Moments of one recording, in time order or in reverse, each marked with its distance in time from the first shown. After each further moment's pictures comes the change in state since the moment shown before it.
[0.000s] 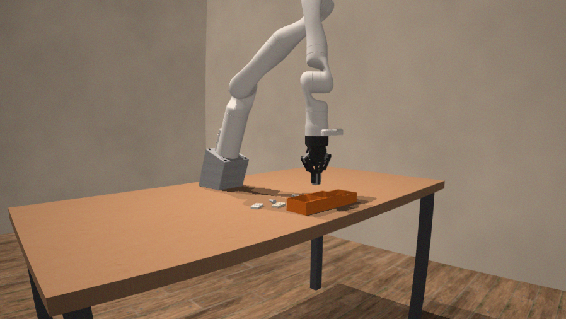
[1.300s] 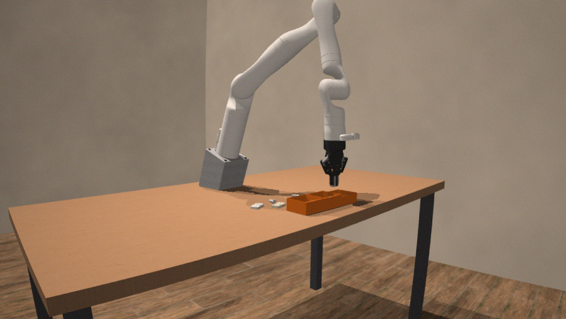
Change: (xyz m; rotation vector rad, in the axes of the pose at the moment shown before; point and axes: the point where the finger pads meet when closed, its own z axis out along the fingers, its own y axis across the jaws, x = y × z) arm 0.003 -0.092 0.018 0.011 0.002 -0.012
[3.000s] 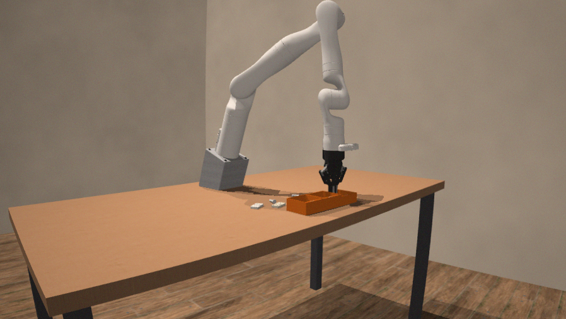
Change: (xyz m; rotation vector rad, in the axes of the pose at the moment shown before) arm 0.000 0.007 0.033 -0.007 -0.001 0.008
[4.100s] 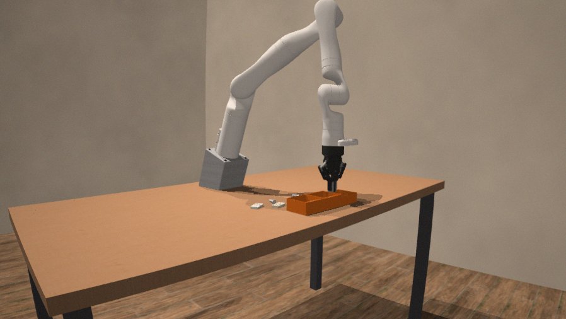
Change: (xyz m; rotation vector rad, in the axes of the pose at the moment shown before) arm 0.001 0.006 -0.015 -0.007 0.001 0.007
